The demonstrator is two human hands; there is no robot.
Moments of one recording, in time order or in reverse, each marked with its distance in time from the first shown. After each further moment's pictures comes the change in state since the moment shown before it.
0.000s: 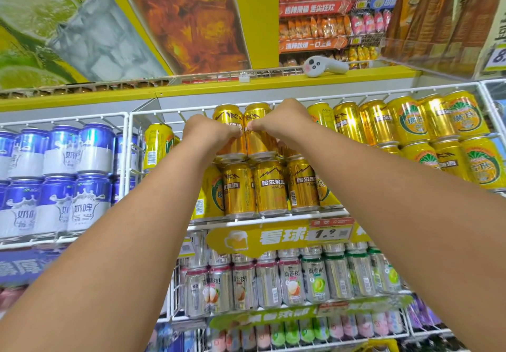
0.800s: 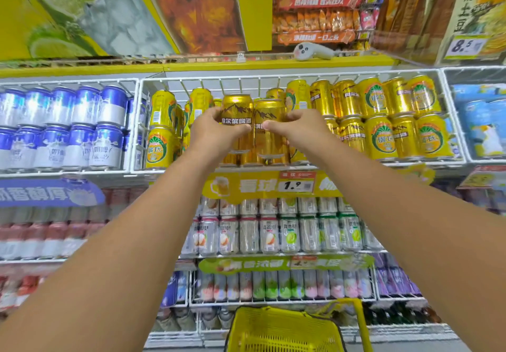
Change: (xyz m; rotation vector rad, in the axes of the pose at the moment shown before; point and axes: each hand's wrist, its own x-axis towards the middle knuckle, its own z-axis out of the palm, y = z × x) left_hand -0.157 -0.039 0.010 -0.244 0.013 0.227; right_hand -0.121 0.099 -0.055 0.348 -0.083 -0.117
